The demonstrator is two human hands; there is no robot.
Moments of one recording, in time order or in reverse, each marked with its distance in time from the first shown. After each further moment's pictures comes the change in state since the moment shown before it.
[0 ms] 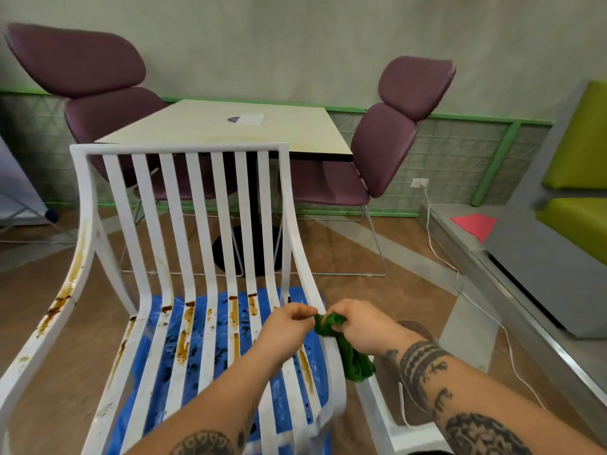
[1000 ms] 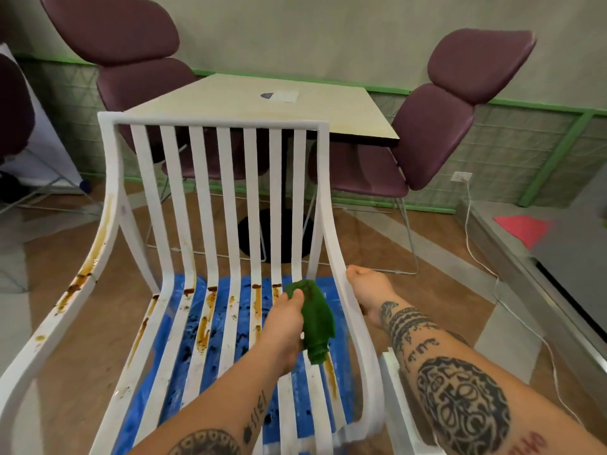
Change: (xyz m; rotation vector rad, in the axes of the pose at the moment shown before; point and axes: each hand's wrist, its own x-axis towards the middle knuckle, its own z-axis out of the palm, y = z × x) left_hand 0.045 -0.024 -0.028 -0.675 0.167 -0.248; right_hand 0.123 -0.005 0.029 0.845 0.245 0.377
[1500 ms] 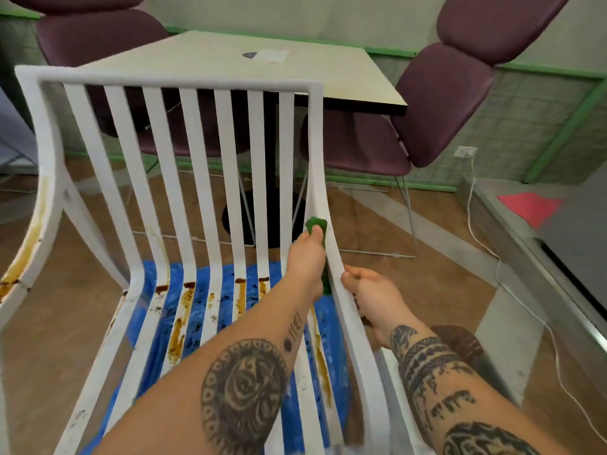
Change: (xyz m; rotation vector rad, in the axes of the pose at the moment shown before) left_hand 0.096 0.050 0.081 0.020 0.030 0.058; right_hand 0.004 0.006 -0.003 0.156 -0.071 0.052
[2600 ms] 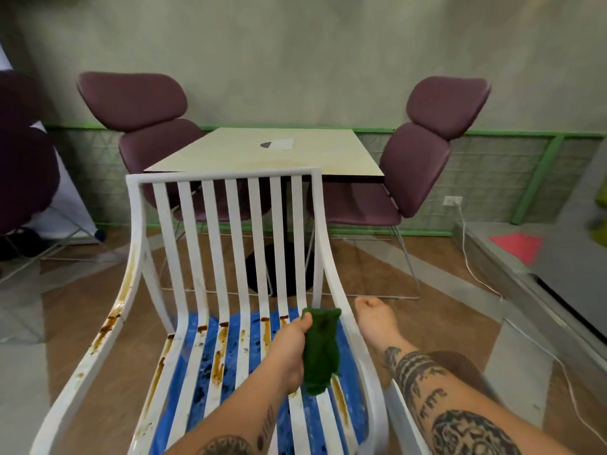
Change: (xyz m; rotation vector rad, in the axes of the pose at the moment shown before) left_hand -0.123 -0.027 -0.088 -0.046 -0.130 -0.159; right_hand -0.075 -0.018 0.003 -0.163 0.190 -0.170
